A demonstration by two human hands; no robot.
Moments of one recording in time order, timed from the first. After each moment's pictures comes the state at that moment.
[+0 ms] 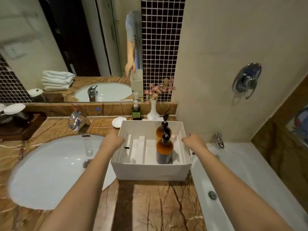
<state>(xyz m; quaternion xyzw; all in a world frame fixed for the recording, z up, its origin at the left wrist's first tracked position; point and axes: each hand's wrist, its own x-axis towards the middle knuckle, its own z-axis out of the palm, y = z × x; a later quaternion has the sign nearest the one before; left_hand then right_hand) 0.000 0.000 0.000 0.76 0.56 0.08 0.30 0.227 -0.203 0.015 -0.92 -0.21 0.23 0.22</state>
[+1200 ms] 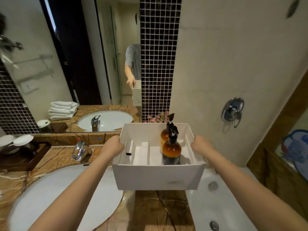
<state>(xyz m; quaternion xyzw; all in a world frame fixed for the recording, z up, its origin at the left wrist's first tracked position) 0.008 -0.016 0.150 0.83 0.48 0.11 0.26 0.247 -0.216 0.163 -0.94 -0.29 0.11 0.14</state>
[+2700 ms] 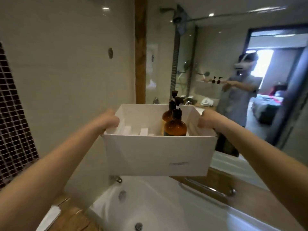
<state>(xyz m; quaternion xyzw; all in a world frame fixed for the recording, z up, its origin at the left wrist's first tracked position) 0.194 -0.271 0.375 0.94 0.03 0.04 0.34 0.169 -0.587 0.384 -0.97 0.11 -0.05 0.20</state>
